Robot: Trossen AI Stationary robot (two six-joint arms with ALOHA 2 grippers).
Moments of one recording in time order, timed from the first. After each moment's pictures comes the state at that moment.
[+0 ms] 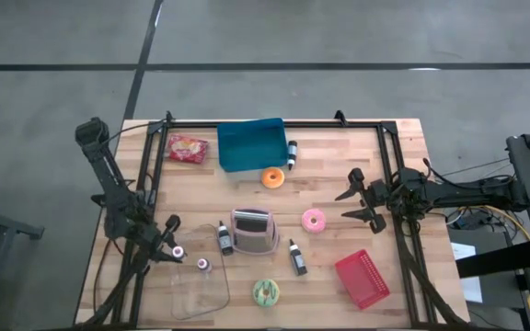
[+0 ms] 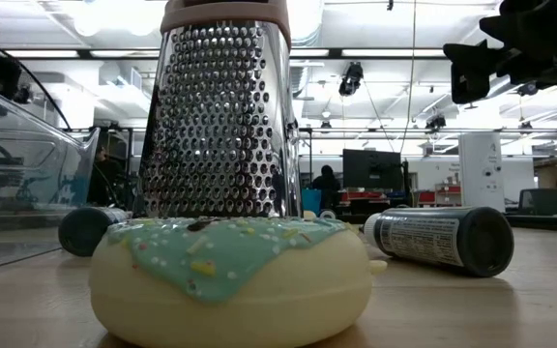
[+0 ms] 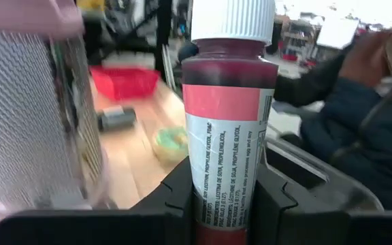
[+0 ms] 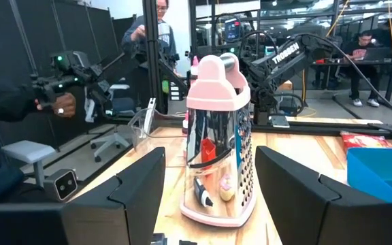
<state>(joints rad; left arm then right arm) -1.12 0.55 0.01 0.39 -0.62 -0.28 -0.08 0.45 0.08 0.44 -0.36 0.10</state>
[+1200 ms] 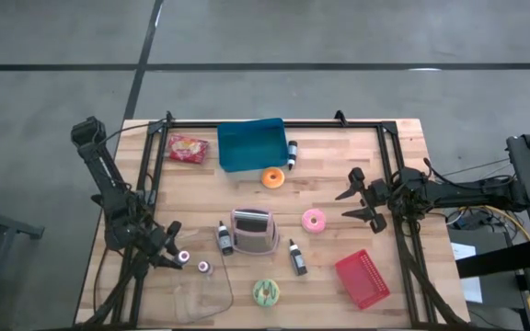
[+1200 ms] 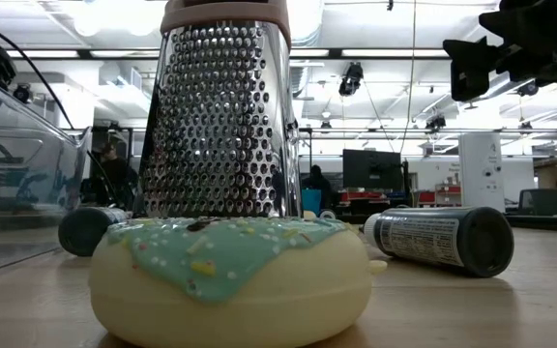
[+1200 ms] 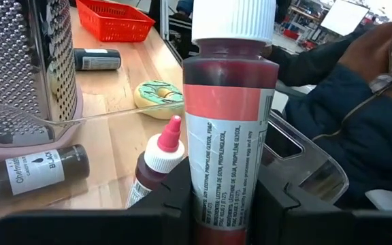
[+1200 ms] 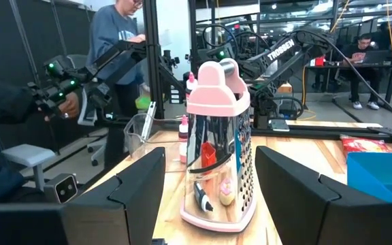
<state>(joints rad) -1.12 0.65 0.10 0.16 -0.54 -0.63 -0.08 0.45 0.09 0.45 -0.36 0.11</state>
